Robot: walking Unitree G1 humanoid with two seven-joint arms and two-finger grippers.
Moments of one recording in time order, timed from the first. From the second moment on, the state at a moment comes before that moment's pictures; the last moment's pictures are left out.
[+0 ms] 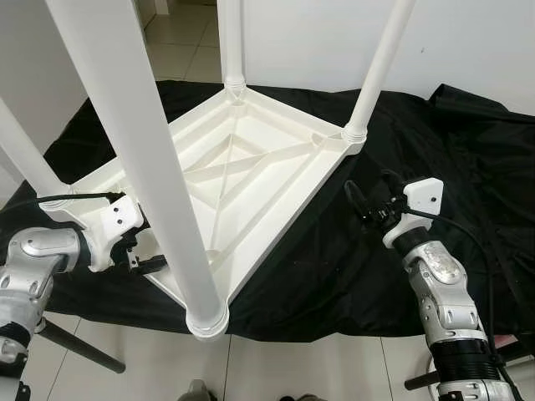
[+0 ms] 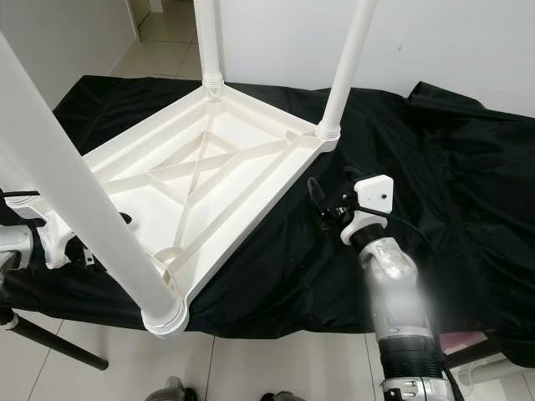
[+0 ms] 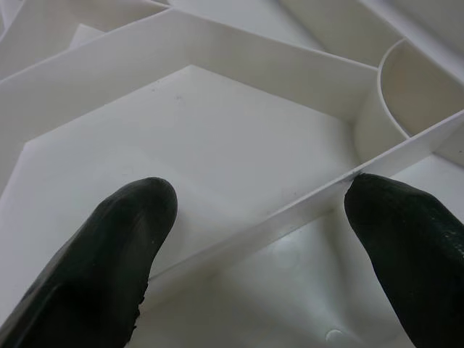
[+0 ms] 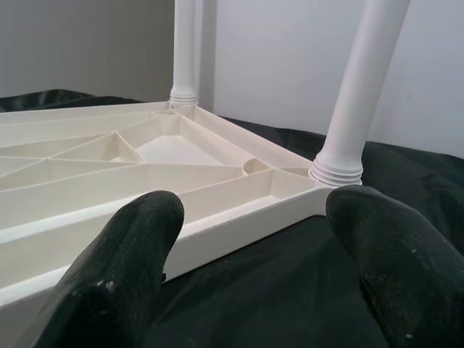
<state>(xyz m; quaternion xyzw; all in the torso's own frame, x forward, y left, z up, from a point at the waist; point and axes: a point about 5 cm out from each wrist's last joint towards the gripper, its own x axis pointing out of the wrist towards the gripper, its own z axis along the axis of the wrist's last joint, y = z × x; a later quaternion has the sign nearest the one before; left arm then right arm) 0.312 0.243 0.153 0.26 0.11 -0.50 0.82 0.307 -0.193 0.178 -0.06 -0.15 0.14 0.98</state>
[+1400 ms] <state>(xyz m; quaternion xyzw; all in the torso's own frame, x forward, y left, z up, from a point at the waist) 0.315 0.215 0.140 0.24 0.14 -0.62 0.73 0.304 -0.190 0.178 -0.07 -0.15 0.14 0.98</state>
